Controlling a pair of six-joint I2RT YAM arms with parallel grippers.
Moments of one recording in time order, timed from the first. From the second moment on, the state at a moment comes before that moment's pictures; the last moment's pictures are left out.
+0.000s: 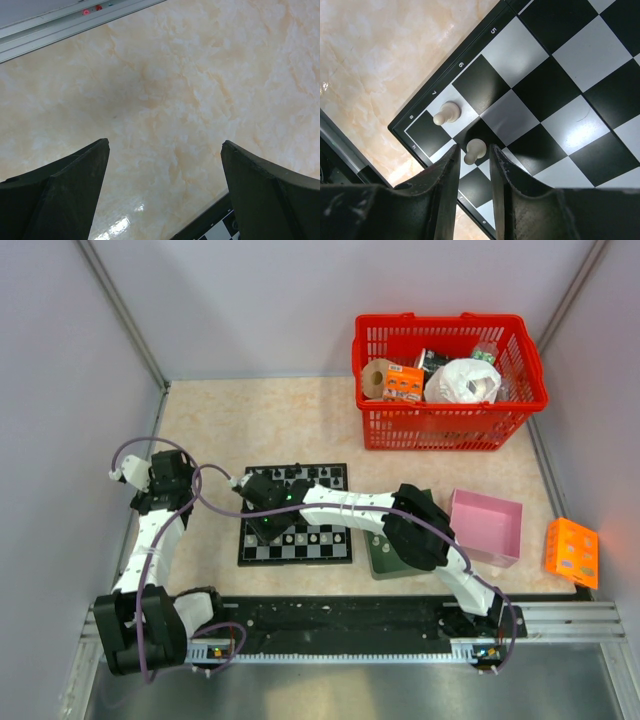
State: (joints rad) left arm 0.17 1.09 0.70 -0.32 -0.49 -0.86; right arm 1.16 2.24 1.81 -0.52 -0.05 0.39
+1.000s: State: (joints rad) left arm 0.17 1.06 0.71 -0.29 -0.40 -0.74; right arm 0.96 1.90 1.69 -0.43 0.06 0.31
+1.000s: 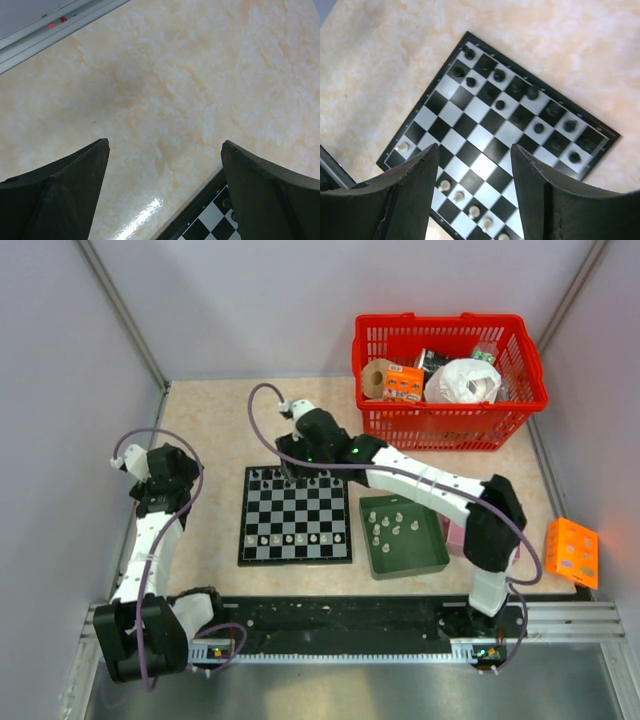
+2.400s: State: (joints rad) left arm 0.17 1.19 0.83 -0.22 -0.22 -0.65; right arm 0.61 1.28 0.81 -0.53 0.17 0.52
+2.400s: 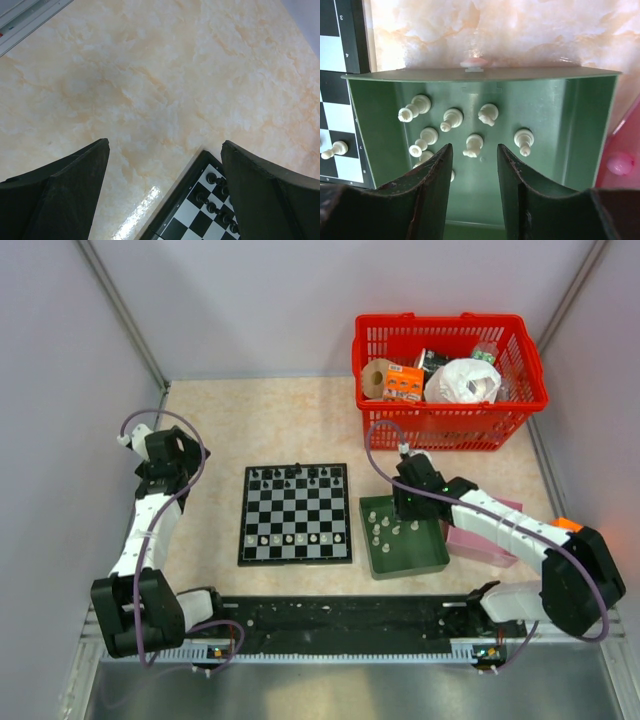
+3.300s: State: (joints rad) left arm 0.17 1.18 0.83 -0.22 -0.23 -0.65; right arm 0.57 1.23 0.81 -0.54 0.17 0.49
